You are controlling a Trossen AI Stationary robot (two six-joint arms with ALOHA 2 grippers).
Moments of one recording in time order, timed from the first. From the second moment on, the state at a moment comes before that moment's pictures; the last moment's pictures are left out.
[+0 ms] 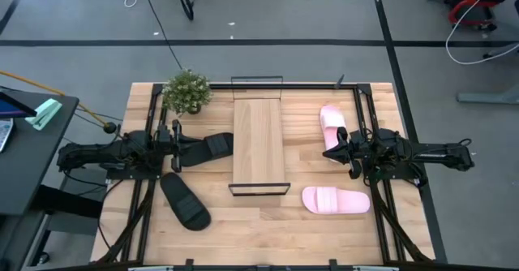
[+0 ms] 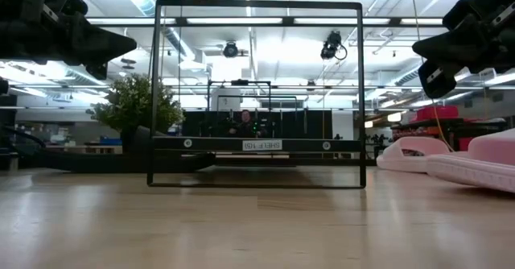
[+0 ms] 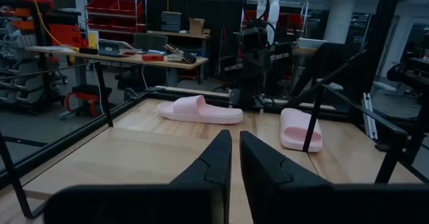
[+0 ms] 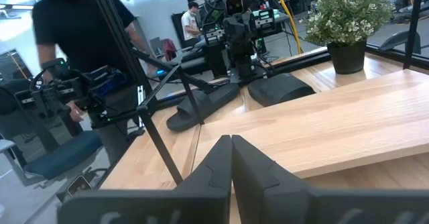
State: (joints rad) left arm 0.02 0.01 0.01 0.08 -0.14 -0.10; right arm -0.07 0.07 0.01 0.05 -0.18 0.35
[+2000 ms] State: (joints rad) left arm 0.02 0.01 0.01 0.05 -0.14 -0.24; right arm -0.07 0.07 0.01 0.05 -0.18 0.35
